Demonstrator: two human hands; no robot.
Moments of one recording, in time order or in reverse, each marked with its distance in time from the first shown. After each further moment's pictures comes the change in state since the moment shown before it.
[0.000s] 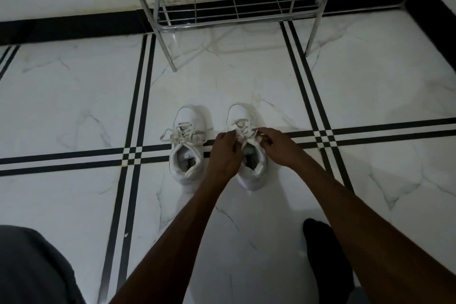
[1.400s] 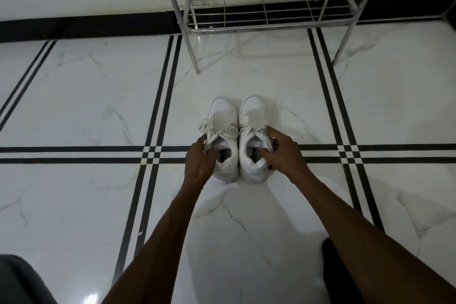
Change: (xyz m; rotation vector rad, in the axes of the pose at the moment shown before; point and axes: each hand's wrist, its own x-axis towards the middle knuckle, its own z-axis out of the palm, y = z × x) left_hand -0.012 -0.048 -0.078 -0.152 0.113 -0.336; right_hand 0.002 -0.044 0.026 0.183 0.144 0.141
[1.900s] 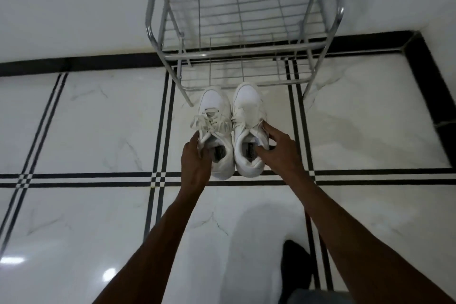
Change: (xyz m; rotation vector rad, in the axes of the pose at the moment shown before) left_hand -0.034 0.209 -0.073 -0.062 0.074 0.007; right_hand -0.012 -0.155 -0.167 0.122 0.016 -0.026
